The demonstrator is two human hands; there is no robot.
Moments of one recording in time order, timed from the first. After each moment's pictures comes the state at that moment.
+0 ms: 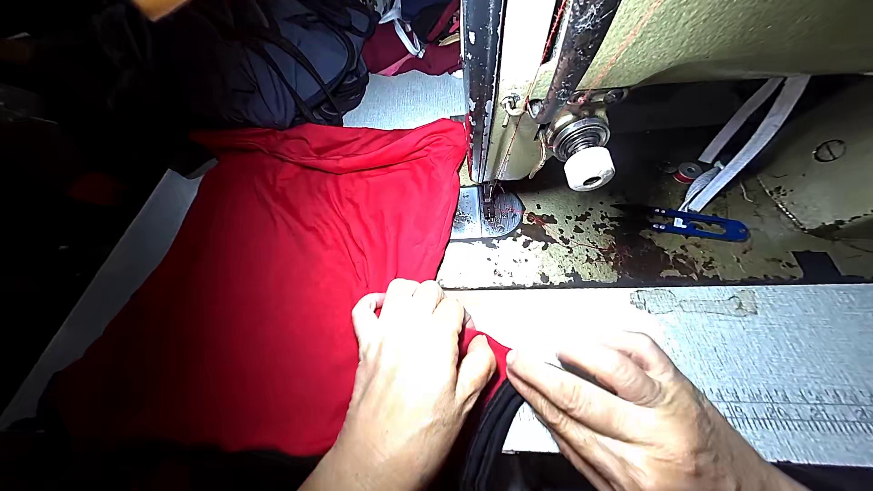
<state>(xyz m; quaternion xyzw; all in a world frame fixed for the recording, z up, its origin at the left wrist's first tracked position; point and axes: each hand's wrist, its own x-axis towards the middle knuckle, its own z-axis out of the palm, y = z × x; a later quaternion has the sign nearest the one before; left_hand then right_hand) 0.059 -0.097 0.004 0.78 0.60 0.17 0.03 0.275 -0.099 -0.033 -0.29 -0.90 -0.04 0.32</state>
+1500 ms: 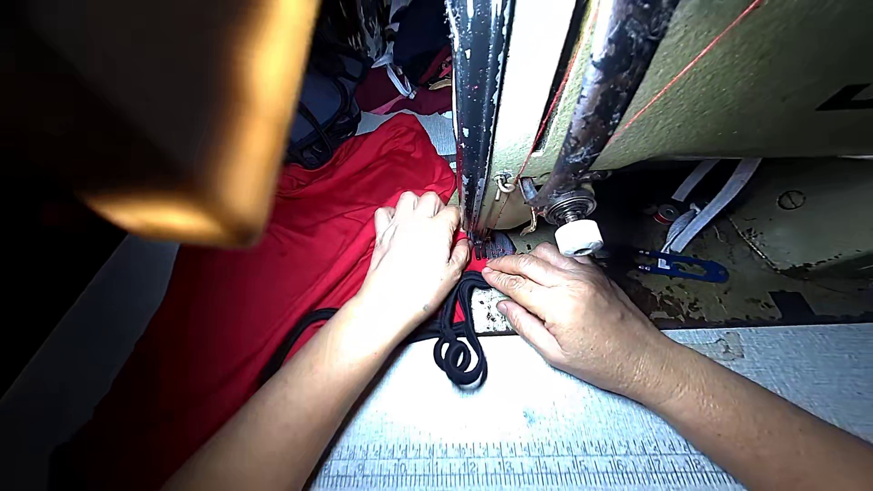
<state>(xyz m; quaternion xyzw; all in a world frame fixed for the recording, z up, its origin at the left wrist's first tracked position) 0.052 0.039 0.009 0.82 0.55 0.17 0.01 0.260 0.002 -0.025 -0.35 -0.89 -0.01 0.28</state>
